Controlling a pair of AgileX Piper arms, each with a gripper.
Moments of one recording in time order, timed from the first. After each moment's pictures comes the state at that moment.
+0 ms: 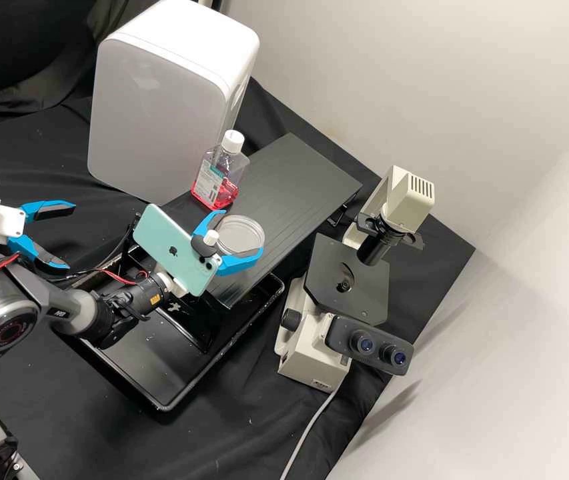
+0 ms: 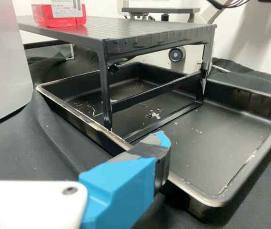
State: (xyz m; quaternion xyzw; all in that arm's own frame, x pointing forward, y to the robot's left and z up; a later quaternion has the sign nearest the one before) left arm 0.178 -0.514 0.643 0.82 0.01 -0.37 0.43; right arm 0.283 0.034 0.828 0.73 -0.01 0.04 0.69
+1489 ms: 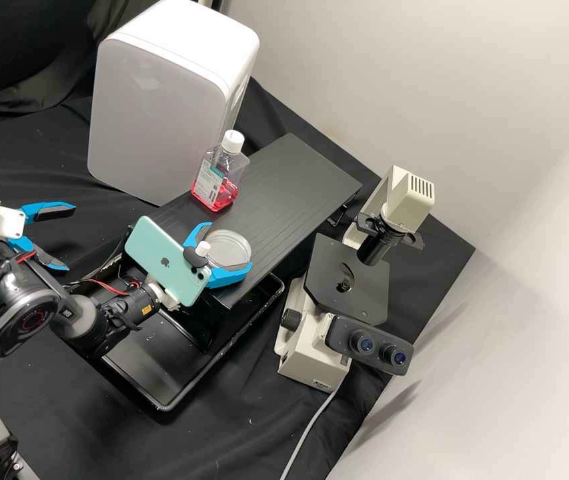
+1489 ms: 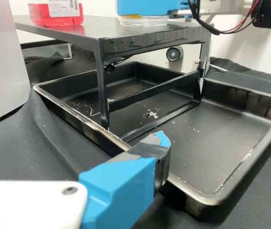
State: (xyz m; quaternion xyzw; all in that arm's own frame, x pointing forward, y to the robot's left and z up) left arm 0.176 -0.514 0.642 0.82 0.01 -0.38 0.43; right arm 0.274 0.017 0.807 0.73 -0.01 0.02 0.69
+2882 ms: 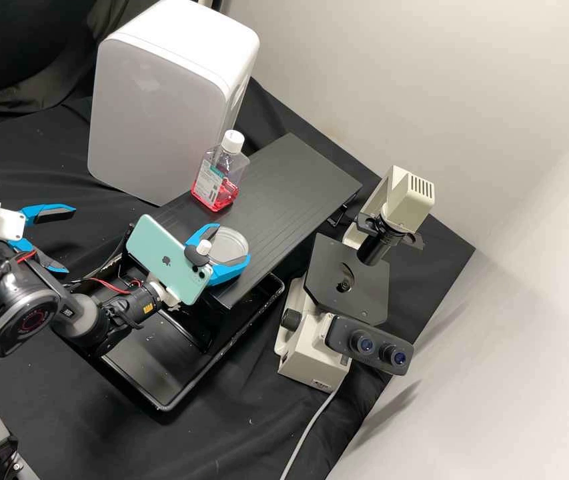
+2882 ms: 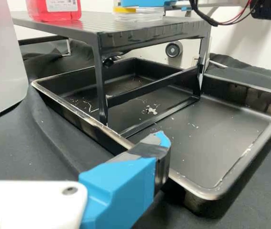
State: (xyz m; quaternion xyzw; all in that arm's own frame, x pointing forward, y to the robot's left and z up) left arm 0.176 -0.512 0.639 0.82 0.02 -0.38 0.43; right arm 0.277 0.019 0.809 0.73 -0.01 0.02 0.69
